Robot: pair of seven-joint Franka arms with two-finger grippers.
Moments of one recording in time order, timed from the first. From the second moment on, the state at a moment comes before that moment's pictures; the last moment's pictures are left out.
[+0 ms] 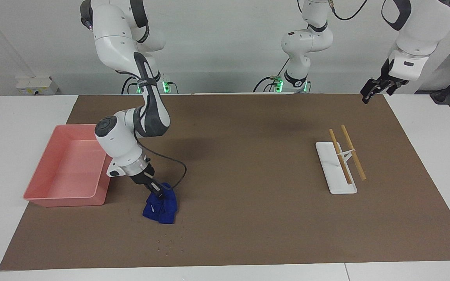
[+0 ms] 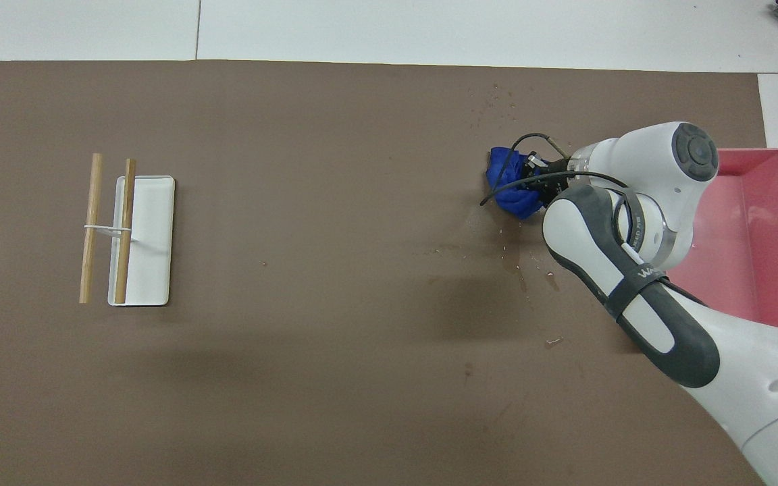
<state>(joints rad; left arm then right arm) 0.15 -0.11 -0.07 -1.71 0.11 1.54 -0.10 0.08 0.39 0.07 -1.88 0.31 2.36 0.68</state>
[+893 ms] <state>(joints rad) 0.12 -0.08 -0.09 -1.69 0.05 1.67 -0.09 0.00 0.13 0.07 -2.22 0.31 2.14 0.35</state>
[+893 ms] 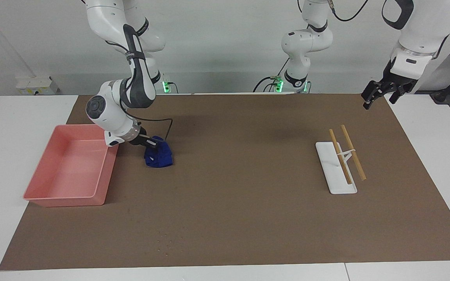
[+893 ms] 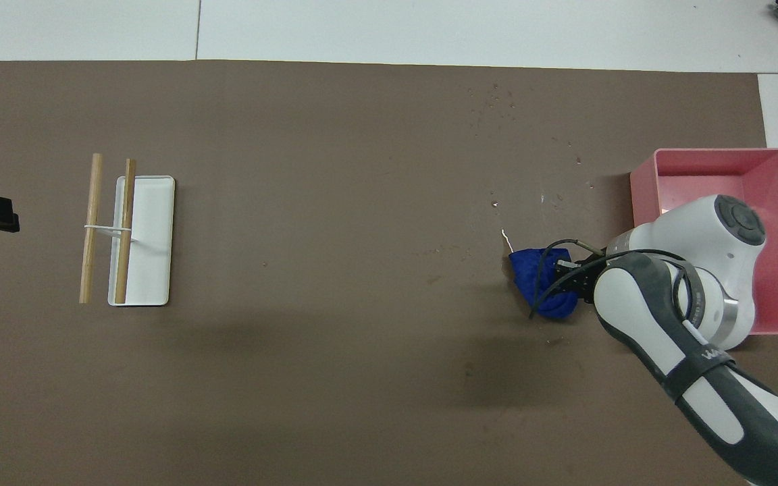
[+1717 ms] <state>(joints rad) 0.06 0.02 -0.10 -1.57 0.08 1.56 -0.07 0.10 0.11 0.07 -2.25 0.31 2.32 0.46</state>
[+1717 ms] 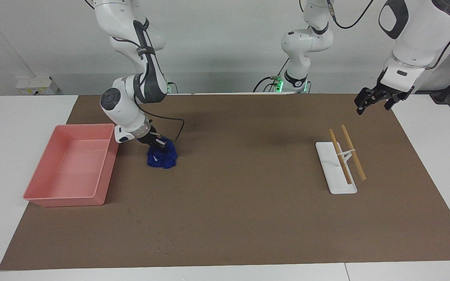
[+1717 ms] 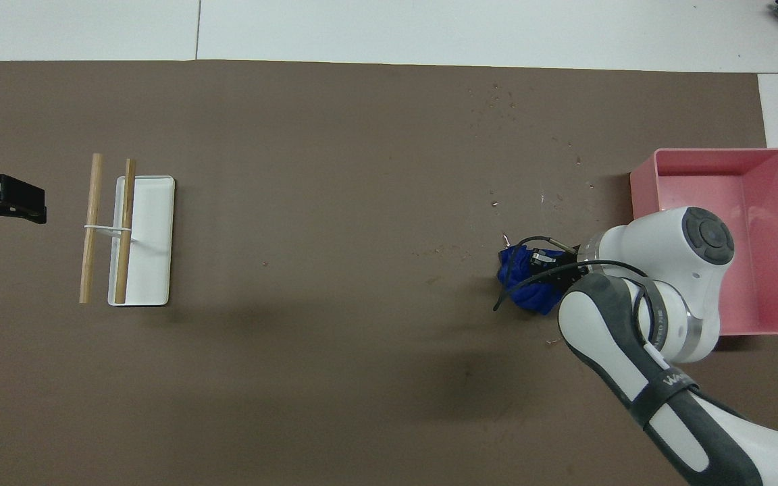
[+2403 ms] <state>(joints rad) 0.06 0.02 -0.10 -1.58 0.08 1.56 -0.05 0.11 0.19 0.07 -2.13 0.31 2.57 0.47</state>
